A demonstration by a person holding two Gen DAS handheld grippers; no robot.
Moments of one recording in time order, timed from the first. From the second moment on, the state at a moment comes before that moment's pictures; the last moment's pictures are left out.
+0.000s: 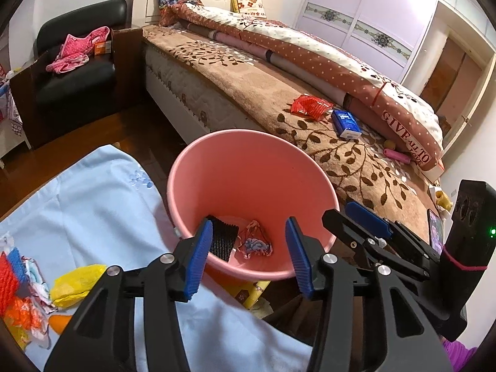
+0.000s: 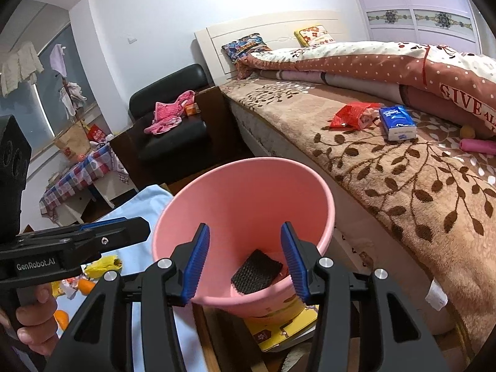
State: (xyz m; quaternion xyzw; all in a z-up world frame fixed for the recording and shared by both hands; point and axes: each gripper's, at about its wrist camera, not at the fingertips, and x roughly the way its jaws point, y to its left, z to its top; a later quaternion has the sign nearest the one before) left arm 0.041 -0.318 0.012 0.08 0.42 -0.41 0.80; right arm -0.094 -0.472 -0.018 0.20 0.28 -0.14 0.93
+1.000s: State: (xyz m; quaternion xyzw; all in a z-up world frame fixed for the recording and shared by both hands) left arm -0.009 -0.173 0.041 0.08 0.41 -0.36 0.84; right arm -0.110 -0.396 0.006 0.16 0.28 -0.06 0.94
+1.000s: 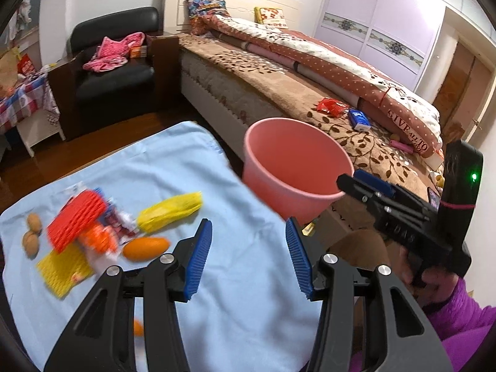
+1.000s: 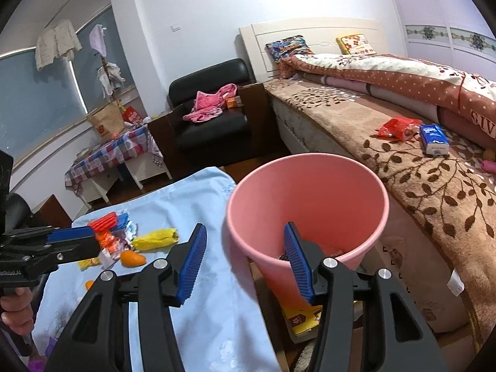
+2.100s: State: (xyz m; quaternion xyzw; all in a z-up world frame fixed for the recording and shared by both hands) left arm -0.084 0.006 -0.001 0.02 0.47 -0.26 0.84; right arm -0.104 -0.311 0.005 0.10 0.32 0.02 0.94
